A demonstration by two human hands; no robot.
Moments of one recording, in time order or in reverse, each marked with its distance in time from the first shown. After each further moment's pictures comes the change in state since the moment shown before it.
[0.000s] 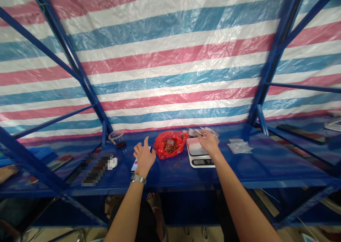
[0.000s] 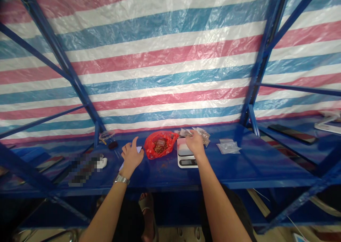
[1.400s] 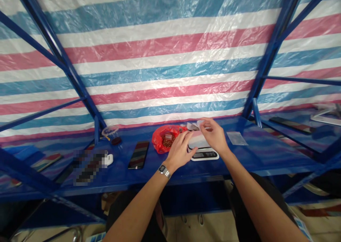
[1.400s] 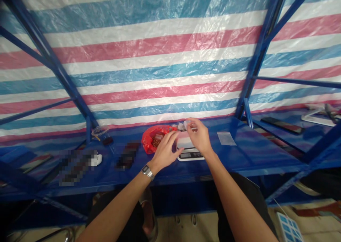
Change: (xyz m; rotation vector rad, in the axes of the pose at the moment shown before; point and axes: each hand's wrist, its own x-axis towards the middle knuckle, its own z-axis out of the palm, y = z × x) left_hand -0.046 0.105 0.026 -0.581 -0.035 0.961; right_hand -0.025 -0.020 -0.039 0.149 0.017 -0.438
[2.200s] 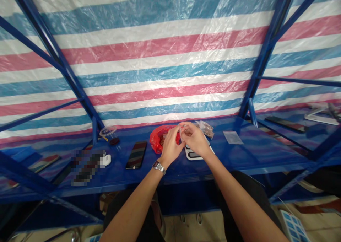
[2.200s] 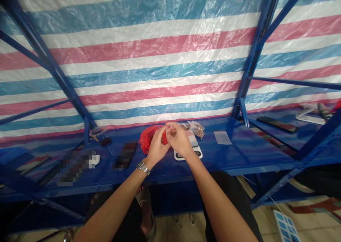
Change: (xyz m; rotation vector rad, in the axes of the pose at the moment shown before) left_hand 0.004 -0.024 0.000 -0.123 0.196 -0.117; right_hand -0.019 -0.056 0.042 0.347 -0.242 0.061
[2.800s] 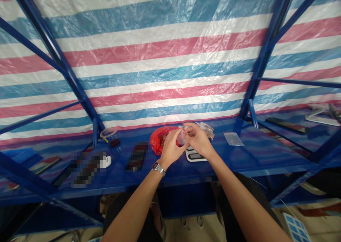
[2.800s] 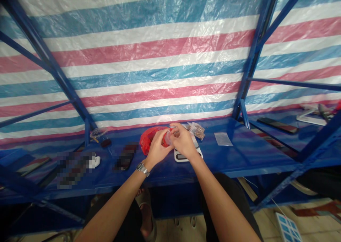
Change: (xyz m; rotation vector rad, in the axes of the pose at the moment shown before) left_hand 0.003 0.009 -0.006 0.007 0.012 0.021; right_hand -0.001 0.009 -0.013 -0.057 0.044 0.070
